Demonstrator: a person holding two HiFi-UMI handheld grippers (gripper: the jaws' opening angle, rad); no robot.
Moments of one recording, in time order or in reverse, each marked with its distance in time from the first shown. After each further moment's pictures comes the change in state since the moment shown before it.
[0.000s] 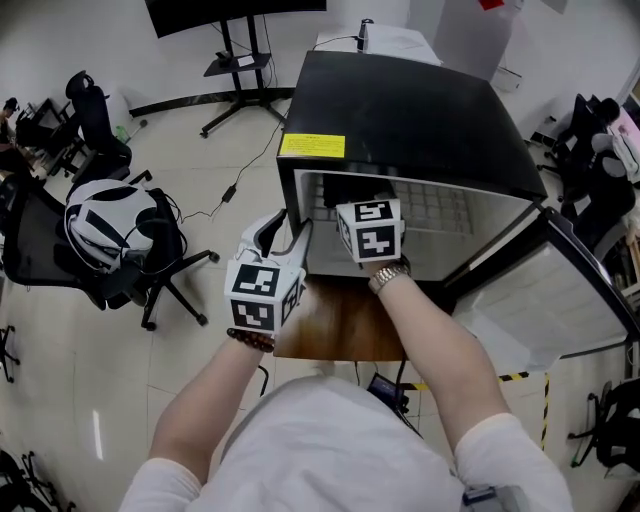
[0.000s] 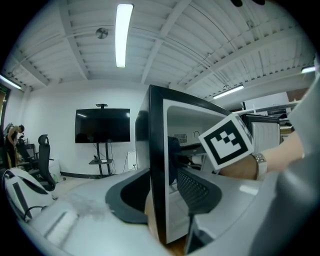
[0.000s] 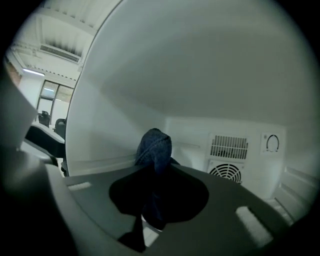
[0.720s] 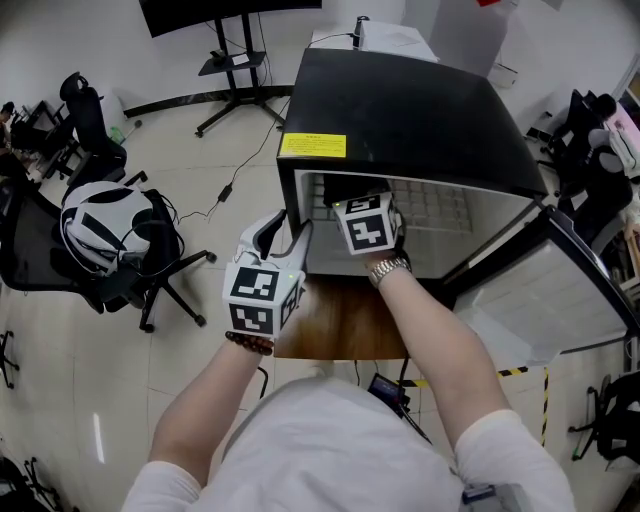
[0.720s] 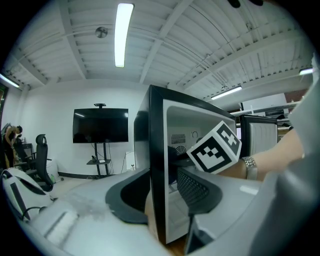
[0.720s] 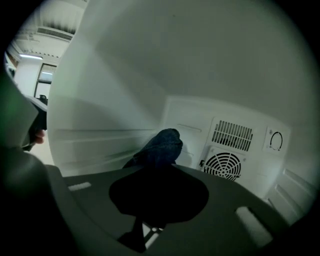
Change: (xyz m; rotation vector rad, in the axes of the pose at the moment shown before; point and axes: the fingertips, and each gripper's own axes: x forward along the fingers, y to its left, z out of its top) left arm 0.000 -0.001 0.000 0.001 -0.007 -0.023; right arm 0.018 -0.009 -0.033 -0.091 0.162 -0.042
